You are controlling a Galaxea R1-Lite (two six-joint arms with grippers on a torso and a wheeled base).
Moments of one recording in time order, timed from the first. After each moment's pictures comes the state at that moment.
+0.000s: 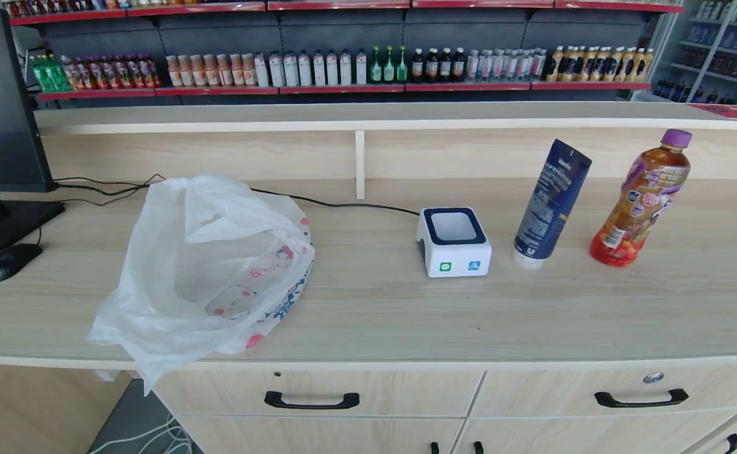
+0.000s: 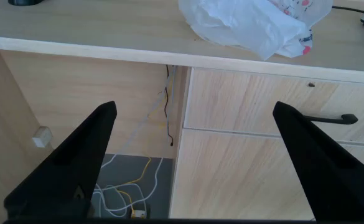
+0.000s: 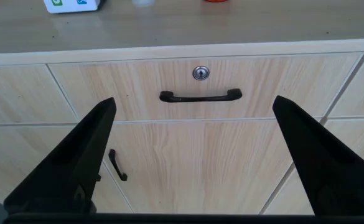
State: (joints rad) left arm 0.00 0.00 0.00 0.00 0.00 -0.01; right arm 0.00 0.00 0.00 0.00 0.00 0.02
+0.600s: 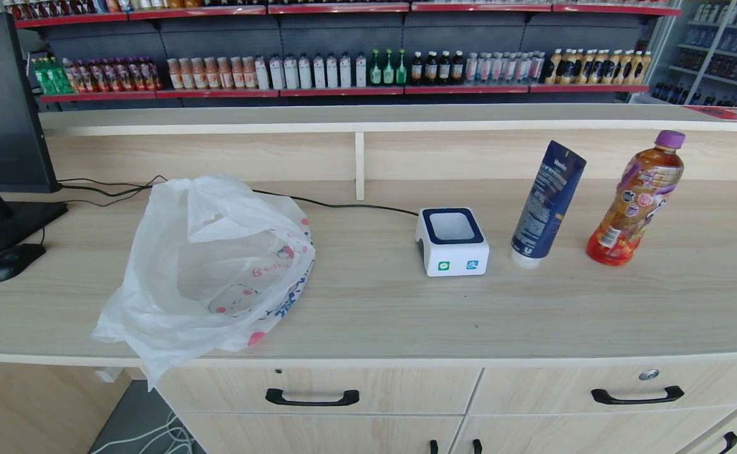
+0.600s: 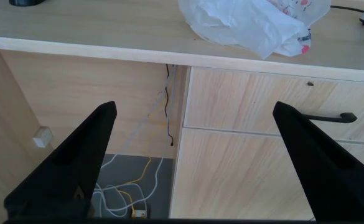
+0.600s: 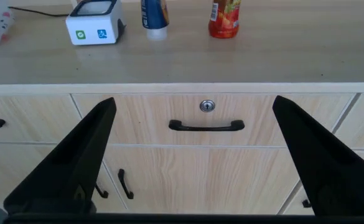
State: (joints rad) left arm 0.00 0.00 0.00 0.00 0.00 -0.01; right arm 0.00 0.06 -0.09 -0.03 0.03 0.01
